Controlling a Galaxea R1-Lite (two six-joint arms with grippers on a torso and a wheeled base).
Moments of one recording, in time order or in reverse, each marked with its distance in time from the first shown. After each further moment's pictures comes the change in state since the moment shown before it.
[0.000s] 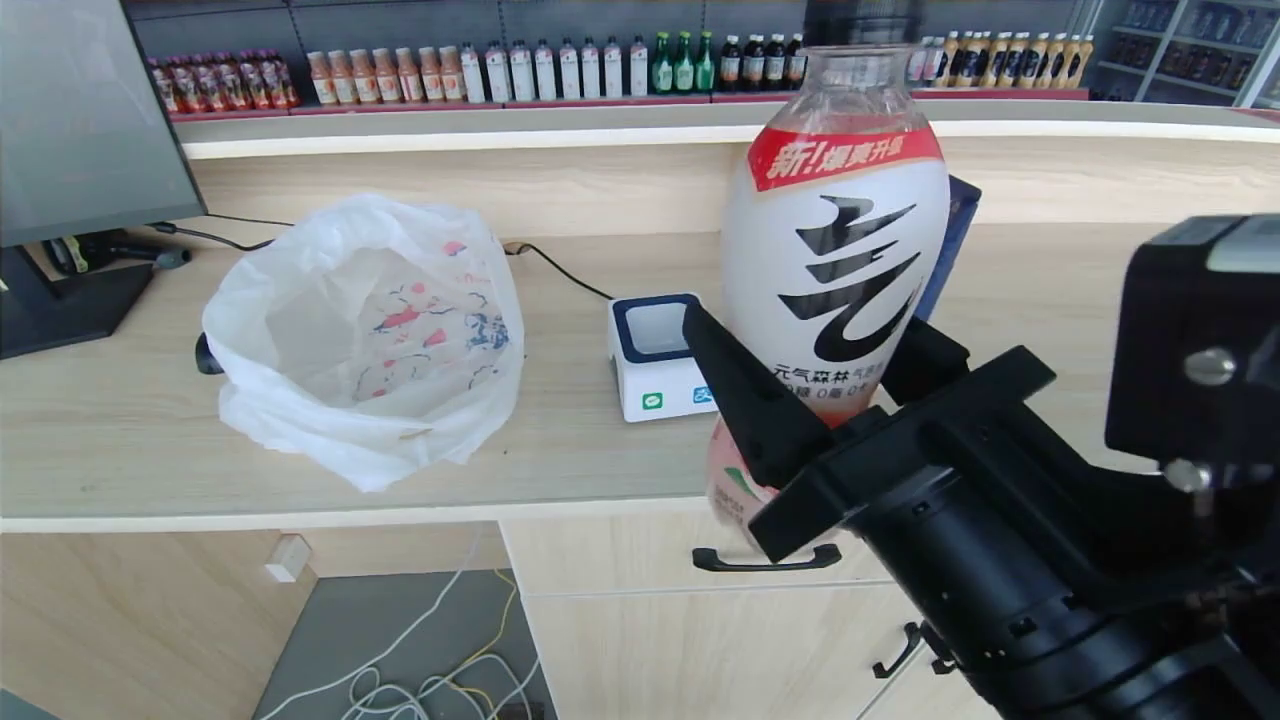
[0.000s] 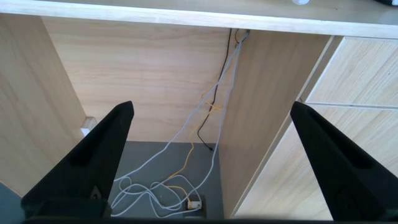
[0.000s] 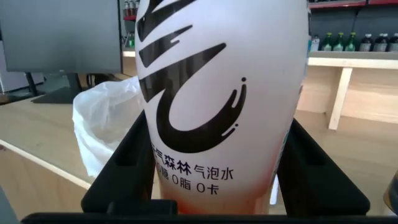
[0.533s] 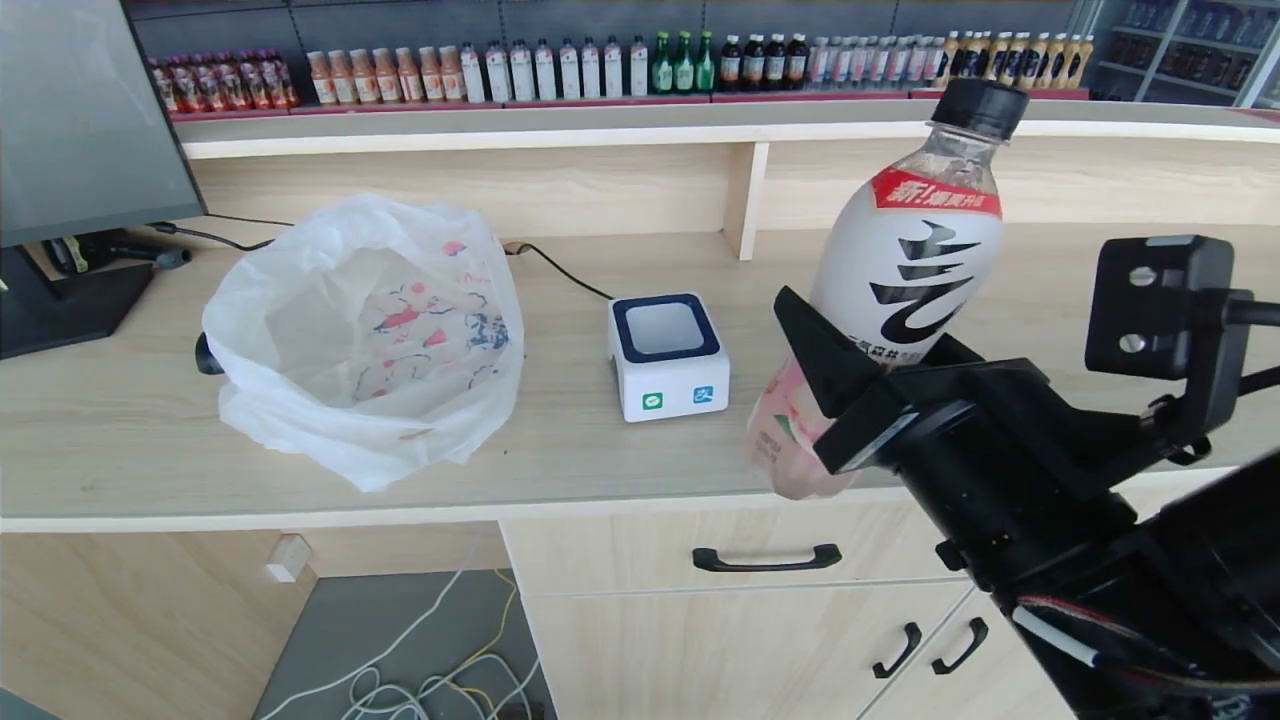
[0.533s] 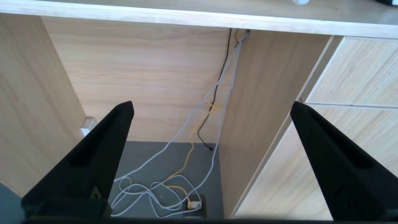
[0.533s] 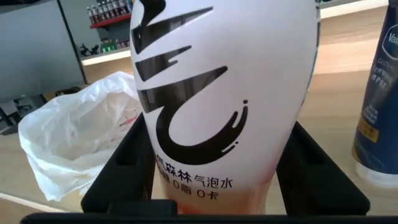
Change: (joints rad) left arm 0.000 0.000 0.000 0.000 0.000 0.000; right arm -0.197 0.001 0.066 0.001 0.002 0.284
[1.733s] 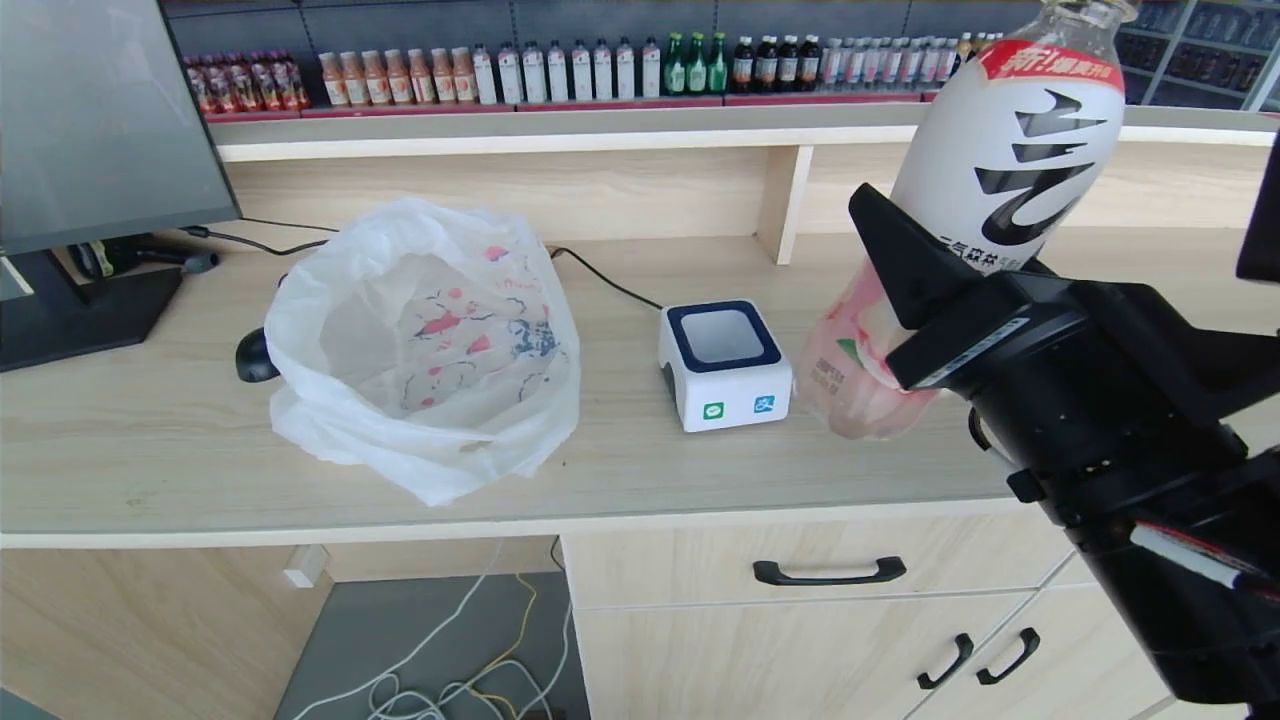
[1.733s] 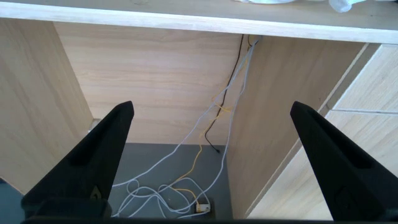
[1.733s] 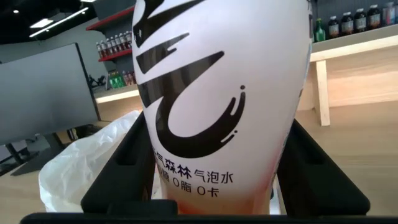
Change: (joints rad) left arm 0.000 0.000 0.000 0.000 0.000 -0.003; right arm -0.037 -0.068 -0.055 -0.002 0.021 -0.010
